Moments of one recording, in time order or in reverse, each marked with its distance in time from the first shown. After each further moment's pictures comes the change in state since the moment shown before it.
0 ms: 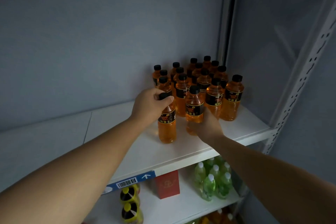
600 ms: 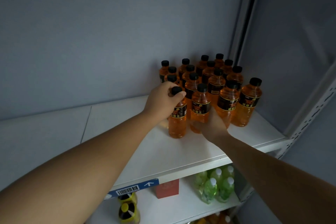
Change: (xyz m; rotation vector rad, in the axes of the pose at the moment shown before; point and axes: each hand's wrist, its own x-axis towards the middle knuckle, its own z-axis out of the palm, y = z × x) left_hand 0.042 -0.027 0.024 -0.033 -0.037 0.149; right_hand 0.048 0.018 0.026 -0.063 -0.051 0.063
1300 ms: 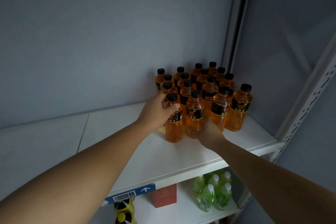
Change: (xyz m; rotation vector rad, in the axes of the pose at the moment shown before) left_hand -0.011 -0.007 -0.003 0.034 -0.071 -0.017; right_hand -0.009 -0.001 -0.010 -0.066 -0.087 0.011
